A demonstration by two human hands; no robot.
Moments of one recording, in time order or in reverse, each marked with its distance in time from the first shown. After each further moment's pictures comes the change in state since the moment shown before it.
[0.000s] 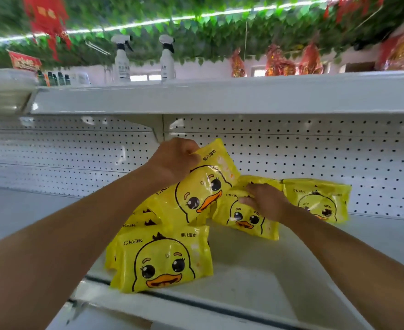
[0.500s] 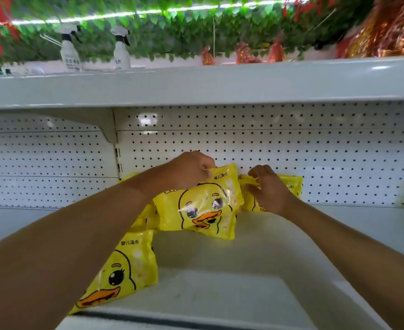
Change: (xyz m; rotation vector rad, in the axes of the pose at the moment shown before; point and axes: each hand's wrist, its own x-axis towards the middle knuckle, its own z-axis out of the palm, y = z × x) left_hand 0.055 0.041 0.099 0.136 -0.361 0.300; right_hand -0.045 0.077 -0.033 0.242 0.248 0.179
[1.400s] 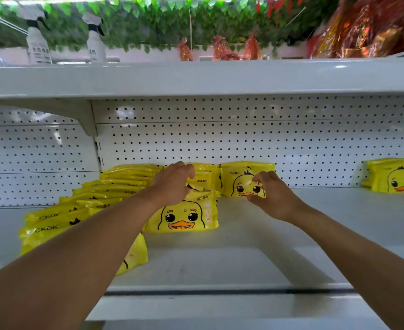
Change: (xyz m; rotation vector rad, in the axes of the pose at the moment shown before) left_hand -0.013 -0.017 0.056 0.250 0.110 -0.068; right_hand -0.074 -0.001 -0.039 -0.057 -0.094 0.177
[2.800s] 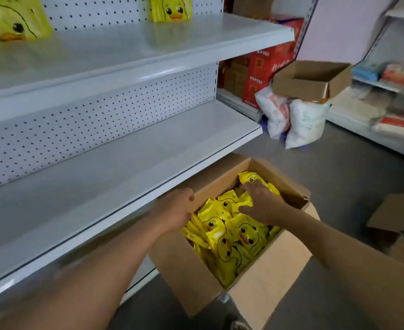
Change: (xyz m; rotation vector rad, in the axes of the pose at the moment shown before) left_hand -0.323 0.332 0.219 -0.287 -0.731 0.461; right_hand -0.535 0.134 -0.033 -0.135 -0.366 0.849
